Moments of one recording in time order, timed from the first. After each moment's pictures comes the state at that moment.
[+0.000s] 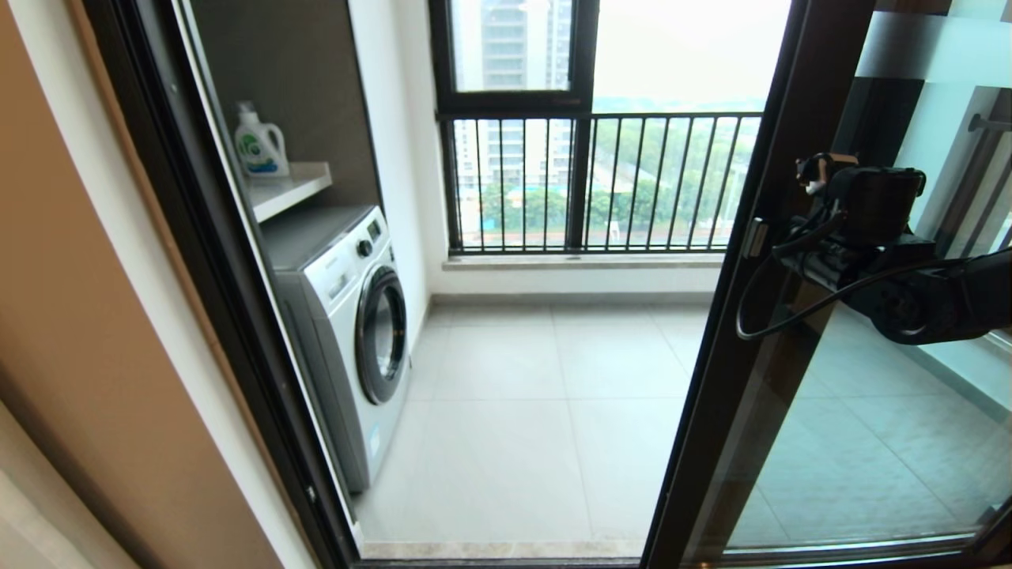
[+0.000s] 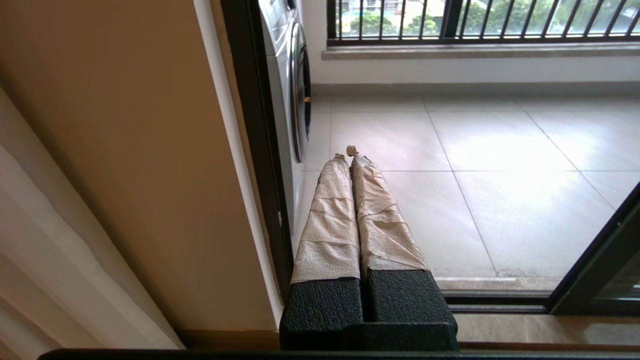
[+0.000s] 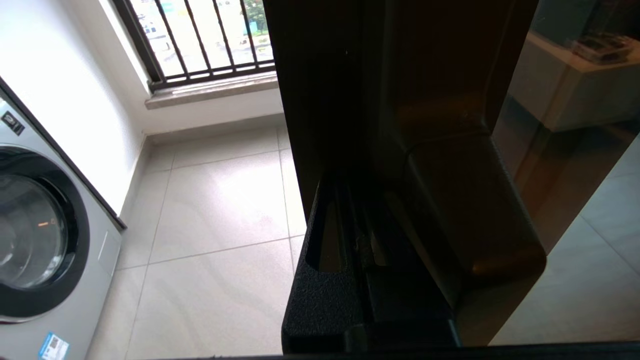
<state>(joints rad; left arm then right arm) 0.00 0.00 0.00 0.01 0.00 0.03 -0.01 2.00 -1.25 -0.69 -0.20 0.05</state>
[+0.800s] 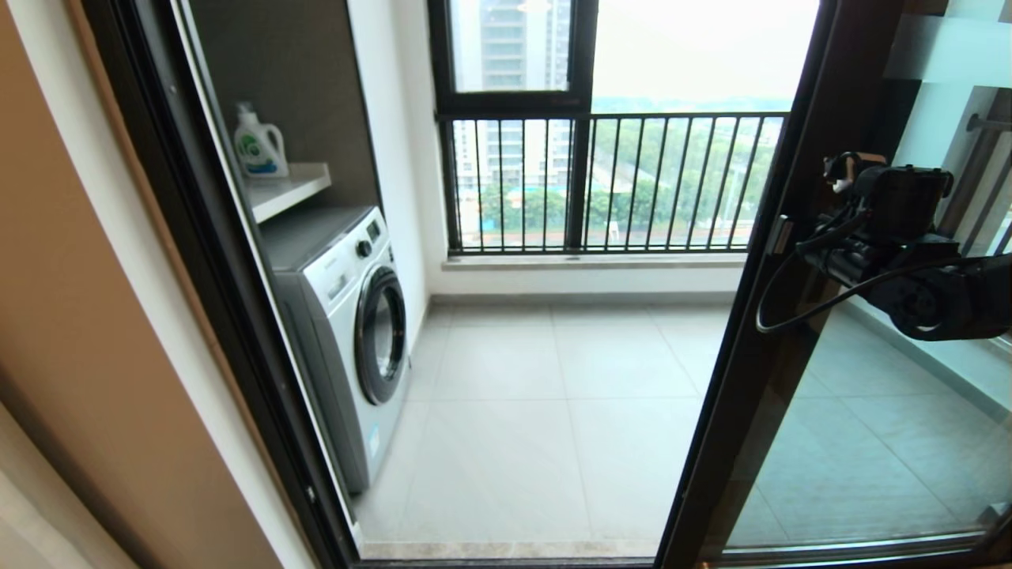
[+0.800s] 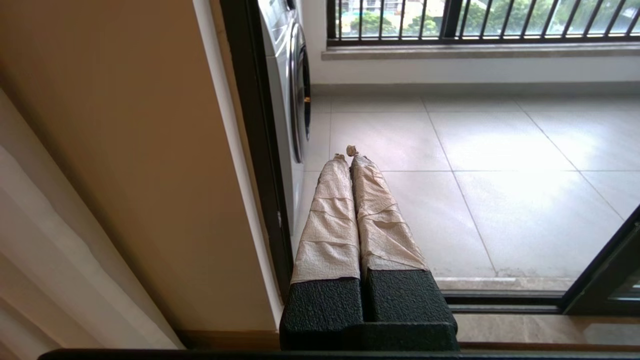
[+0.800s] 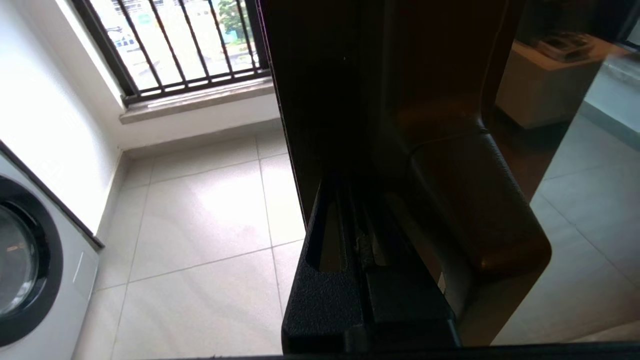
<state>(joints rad) 0.00 0.00 0.00 0.01 0.00 0.03 -0.07 2.01 -1.27 -0.69 -0.19 0.05</state>
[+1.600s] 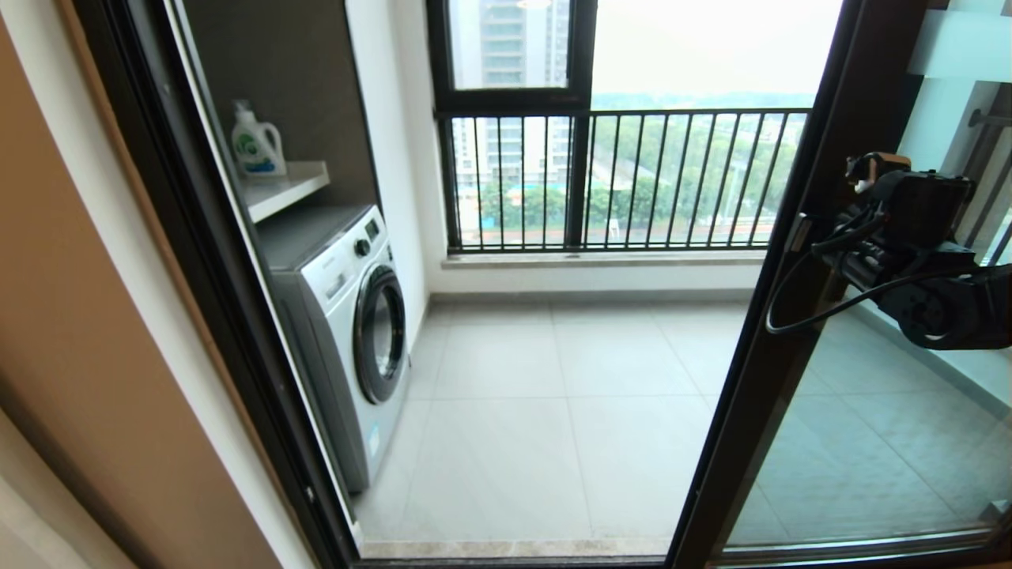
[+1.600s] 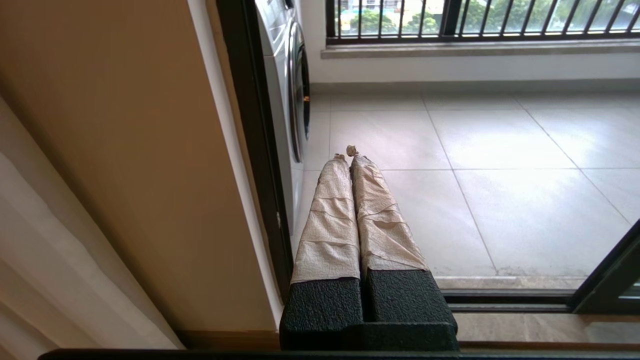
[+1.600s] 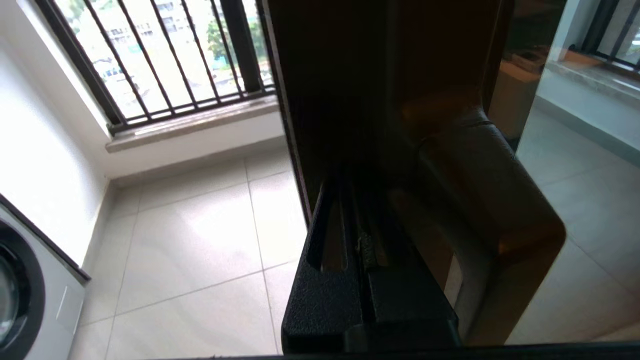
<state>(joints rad) 0.00 0.00 0.00 0.01 0.00 0.04 -0.04 2.00 -1.22 -0.80 -0.17 0.05</state>
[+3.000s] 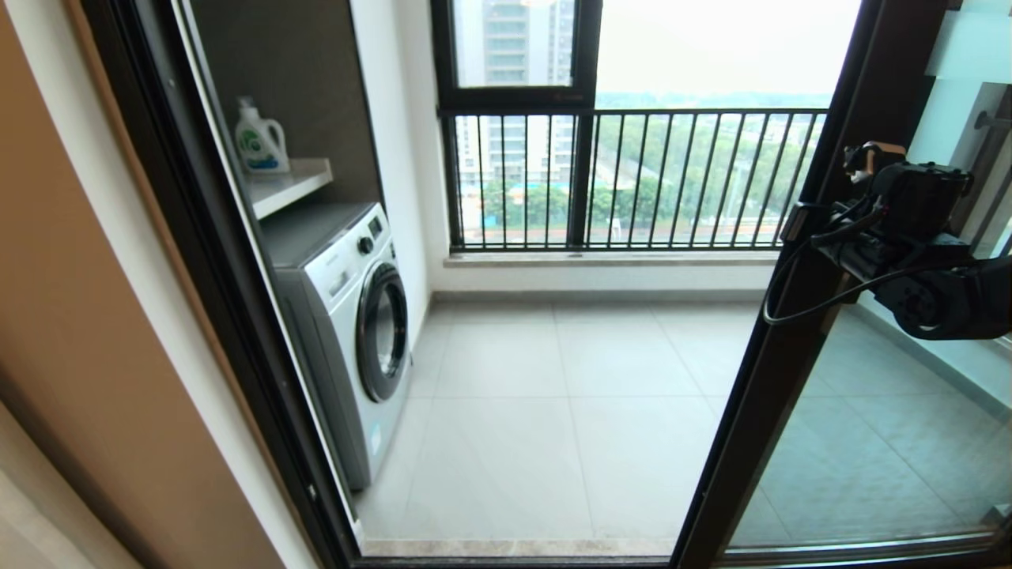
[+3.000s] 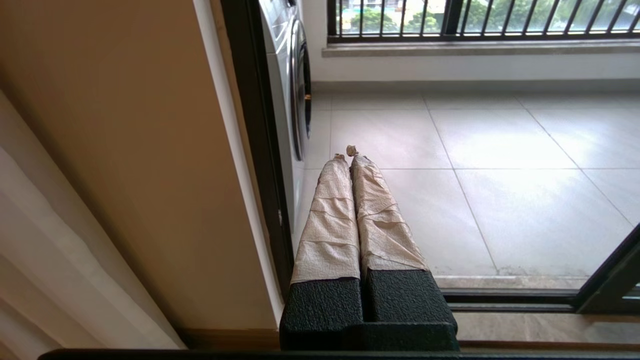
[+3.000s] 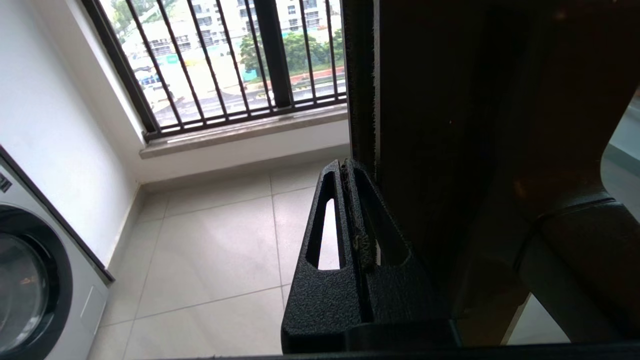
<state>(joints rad) 0.00 0.00 0.00 0.01 0.00 0.04 -0.13 2.03 -1.28 -0.81 -0.11 0.05</state>
